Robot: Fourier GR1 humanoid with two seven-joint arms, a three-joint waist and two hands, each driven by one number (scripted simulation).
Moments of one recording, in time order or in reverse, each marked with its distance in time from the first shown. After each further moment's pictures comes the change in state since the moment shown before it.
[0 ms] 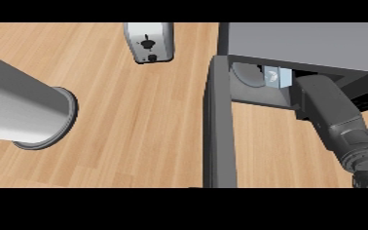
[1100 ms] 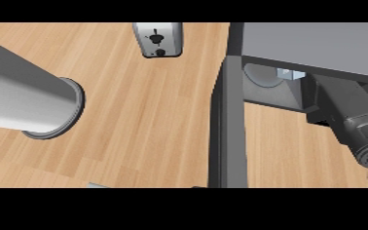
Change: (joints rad) left arm -0.077 0.051 0.011 0.045 -0.053 -0.003 0.006; right arm -0.049 -0.068 -0.012 0.048 -0.025 -0.035 0.000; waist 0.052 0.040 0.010
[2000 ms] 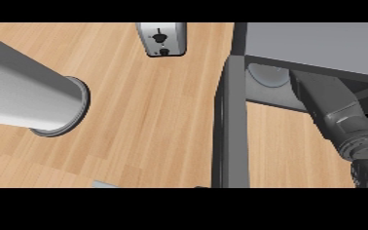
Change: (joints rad) left arm -0.058 0.020 -0.037 0.049 -0.050 -0.010 0.013; right arm -0.060 0.072 0.055 0.016 0.042 0.023 0.126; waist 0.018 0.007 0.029
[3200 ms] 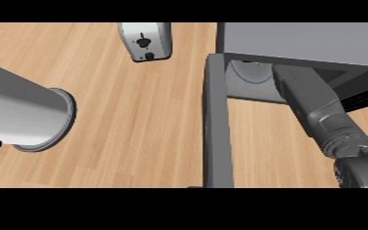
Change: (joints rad) left arm 0.012 -0.080 -0.107 0.048 -0.116 -0.045 0.003; right arm -0.032 0.075 0.000 -0.012 0.006 -0.093 0.002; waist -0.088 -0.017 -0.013
